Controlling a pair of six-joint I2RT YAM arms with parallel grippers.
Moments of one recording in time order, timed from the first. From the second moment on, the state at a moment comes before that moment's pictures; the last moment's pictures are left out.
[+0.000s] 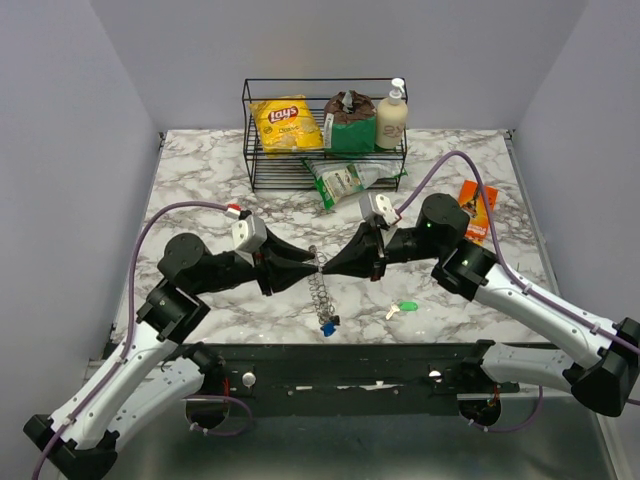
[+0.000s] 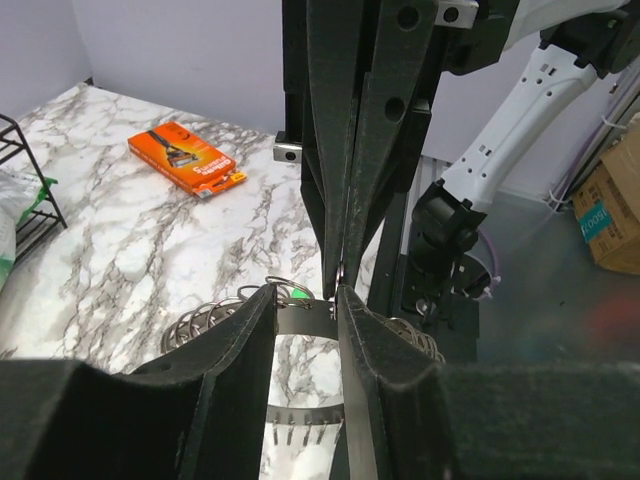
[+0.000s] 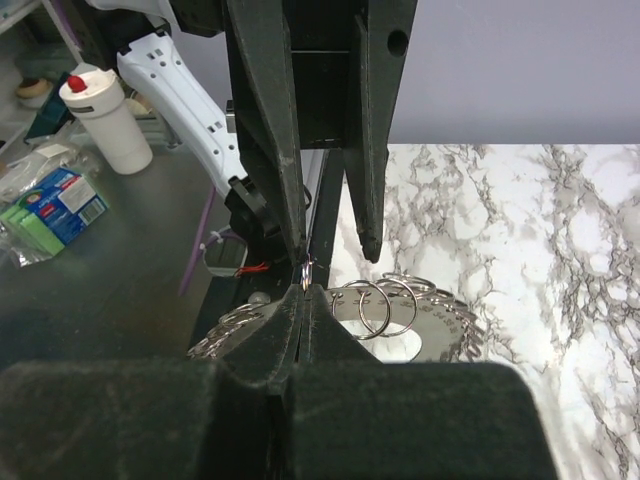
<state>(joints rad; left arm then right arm) -0.62 0.65 0.76 -0.01 0.71 -0.22 0.83 1.11 0.97 0.14 -0.88 0.04</state>
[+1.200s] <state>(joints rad) -0.62 0.69 0.77 -0.01 0.76 -0.21 0.83 1.11 0.97 0.13 -0.88 0.04</state>
